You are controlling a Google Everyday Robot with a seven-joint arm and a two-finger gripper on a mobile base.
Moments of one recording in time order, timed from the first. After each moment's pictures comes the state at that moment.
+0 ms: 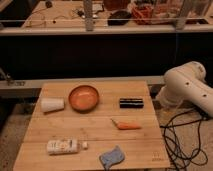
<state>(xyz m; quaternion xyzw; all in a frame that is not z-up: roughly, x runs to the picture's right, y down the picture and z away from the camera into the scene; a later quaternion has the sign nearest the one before) 0.285 0.106 0.683 -0.28 0.02 0.02 0.96</state>
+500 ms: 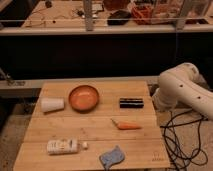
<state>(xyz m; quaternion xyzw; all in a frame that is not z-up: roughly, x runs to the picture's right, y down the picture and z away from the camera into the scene) 0.248 0.112 0.680 -0.28 0.01 -0.01 0.96</state>
